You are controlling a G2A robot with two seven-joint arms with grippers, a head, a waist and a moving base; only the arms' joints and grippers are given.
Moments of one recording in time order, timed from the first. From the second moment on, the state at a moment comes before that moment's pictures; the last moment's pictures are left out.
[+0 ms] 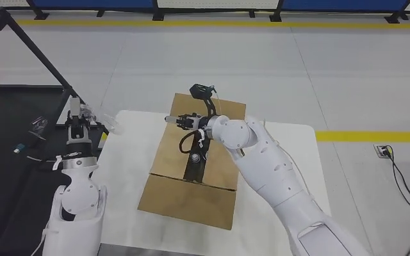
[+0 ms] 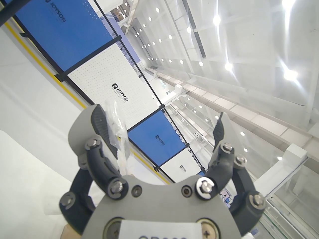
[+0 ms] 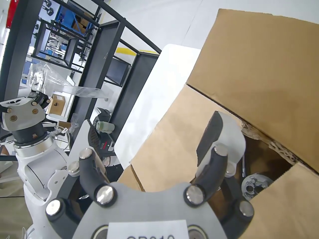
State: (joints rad) left arm 1.03 -1.30 -1.65 -1.59 0.23 -0.26 0.19; right arm -0.29 -1.67 0.98 -0.79 -0.45 -0.10 0.64
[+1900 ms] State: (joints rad) left arm 1.02 -1.30 -1.62 -1.60 0.27 -0.24 0.17; right arm -0.22 -1.49 1.50 -0.32 0.04 -0.75 0.97
